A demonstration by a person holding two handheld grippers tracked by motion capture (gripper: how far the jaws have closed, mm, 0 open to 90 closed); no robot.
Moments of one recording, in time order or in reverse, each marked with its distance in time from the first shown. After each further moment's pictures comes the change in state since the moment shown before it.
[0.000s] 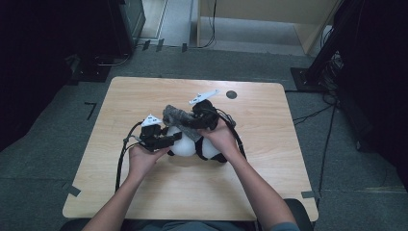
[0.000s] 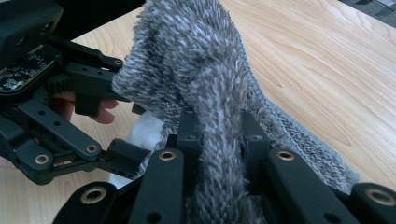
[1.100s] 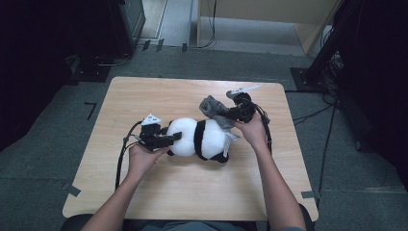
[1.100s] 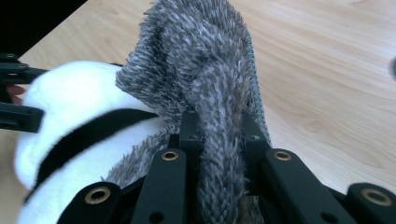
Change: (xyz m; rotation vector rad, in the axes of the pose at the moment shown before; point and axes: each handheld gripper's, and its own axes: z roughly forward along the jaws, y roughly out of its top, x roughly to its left) left arm 0.005 0.000 0.002 0.022 -0.002 -0.006; right arm -0.097 -0.050 -0.058 -0.003 -0.085 0.266
